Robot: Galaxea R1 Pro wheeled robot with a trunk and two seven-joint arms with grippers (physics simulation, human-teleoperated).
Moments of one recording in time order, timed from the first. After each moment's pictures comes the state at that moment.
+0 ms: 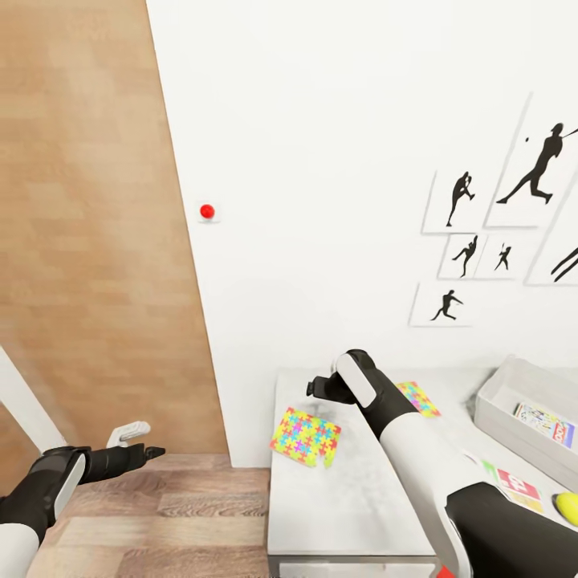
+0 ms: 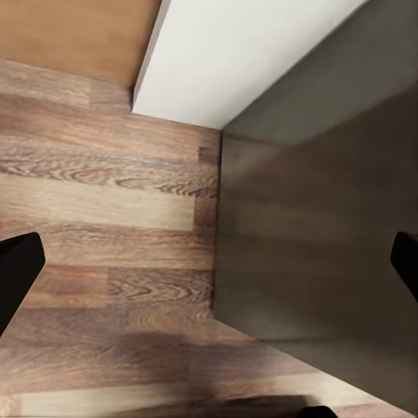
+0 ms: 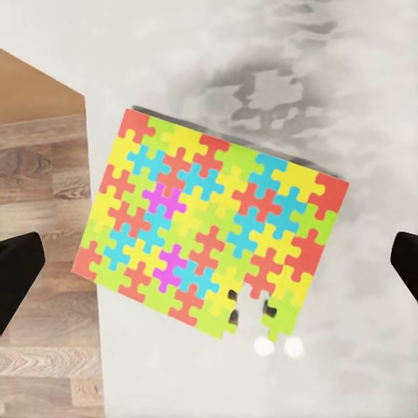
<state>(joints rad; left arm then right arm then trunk) -0.58 0.31 0.23 -0.67 0.04 0.65 -0.56 -0.95 0.14 0.23 -0.66 -0.74 0.93 -0.51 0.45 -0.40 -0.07</state>
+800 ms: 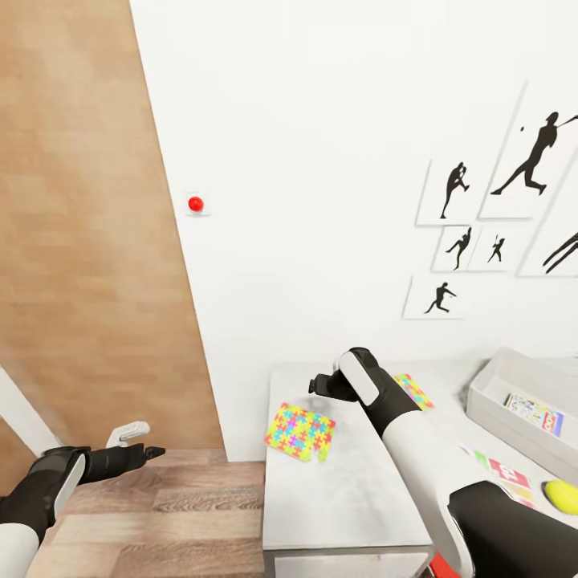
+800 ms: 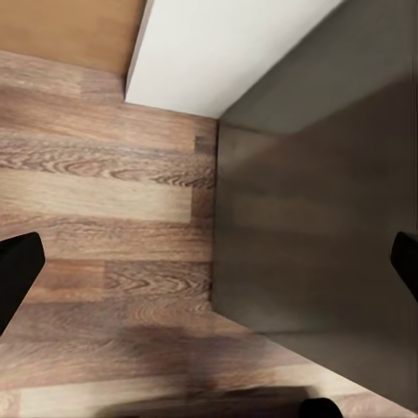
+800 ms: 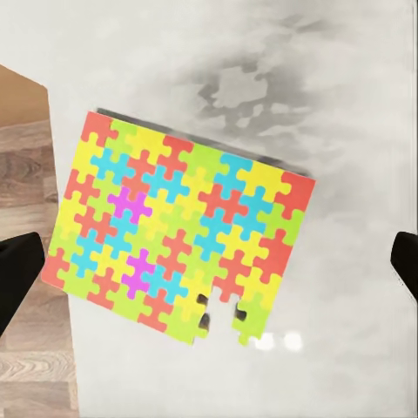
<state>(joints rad) -0.58 0.31 0.23 -0.67 0.04 0.65 -0.56 -0.96 0.13 0.23 -0.67 -0.74 0.93 -0.51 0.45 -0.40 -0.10</state>
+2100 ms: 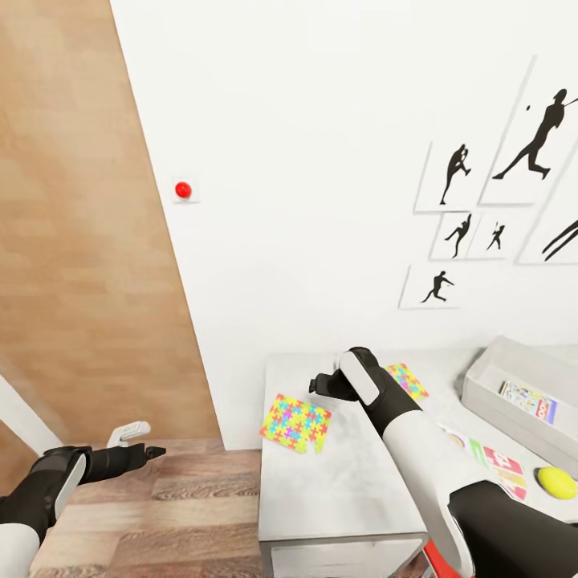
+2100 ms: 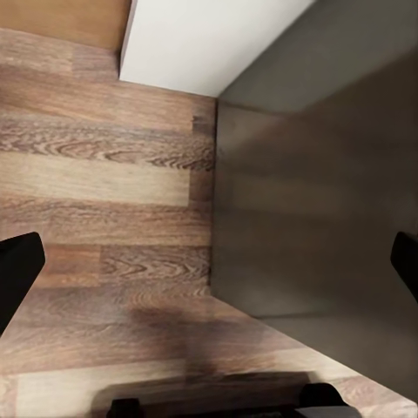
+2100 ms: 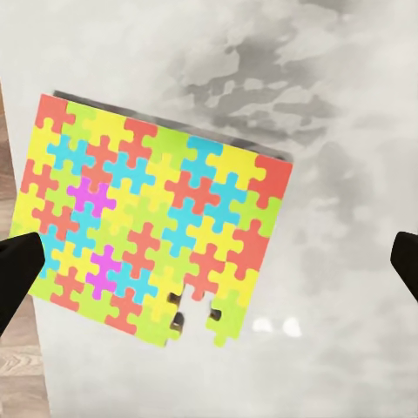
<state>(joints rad) -0.58 0.31 0.23 -0.67 0.04 0.65 -0.56 -0.96 0.13 0.23 -0.67 -0.74 0.93 -0.51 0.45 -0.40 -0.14</state>
